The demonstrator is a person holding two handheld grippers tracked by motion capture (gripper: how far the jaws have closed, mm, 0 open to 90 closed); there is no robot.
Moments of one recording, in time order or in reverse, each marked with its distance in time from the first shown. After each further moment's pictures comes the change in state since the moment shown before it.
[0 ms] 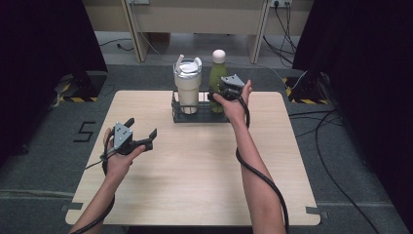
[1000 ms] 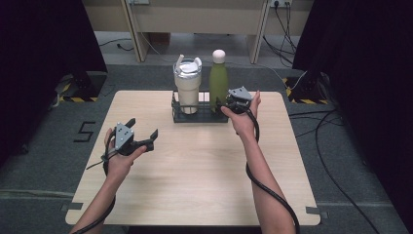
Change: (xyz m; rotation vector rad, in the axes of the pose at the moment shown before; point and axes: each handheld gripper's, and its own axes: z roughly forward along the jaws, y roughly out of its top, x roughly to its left) left arm -0.003 0.000 0.000 0.003 -0.006 0.010; right arm -0.012 -0.028 -0.042 0.004 -0.010 -0.039
